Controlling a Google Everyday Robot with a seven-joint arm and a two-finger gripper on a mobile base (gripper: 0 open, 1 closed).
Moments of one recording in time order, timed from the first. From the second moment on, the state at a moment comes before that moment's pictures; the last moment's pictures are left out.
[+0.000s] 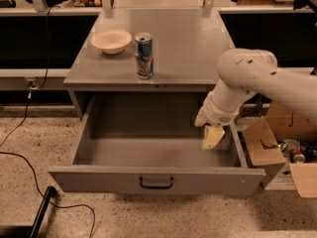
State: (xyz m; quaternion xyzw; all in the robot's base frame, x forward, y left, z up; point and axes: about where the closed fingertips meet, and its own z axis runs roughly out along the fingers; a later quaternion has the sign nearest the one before) arm 0.556 -0.150 0.704 -0.74 0.67 0.04 0.11
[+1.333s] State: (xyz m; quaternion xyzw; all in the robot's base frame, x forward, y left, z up) arm 0.488 -0.100 0.651 -0.71 0.68 0.16 0.09
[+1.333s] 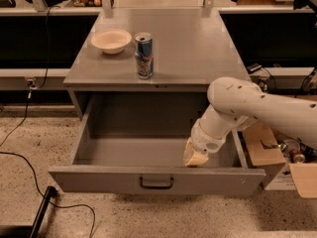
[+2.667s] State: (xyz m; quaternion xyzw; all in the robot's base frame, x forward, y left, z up) arm 0.453 -0.114 0.731 -0.73 0.65 0.21 0.08
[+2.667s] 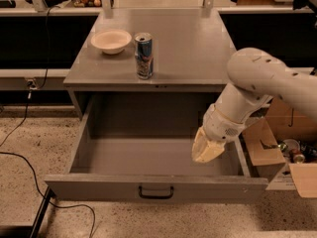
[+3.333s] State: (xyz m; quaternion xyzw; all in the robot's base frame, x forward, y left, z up) arm 0.496 -0.117 0.770 -0.74 0.64 0.13 0.17
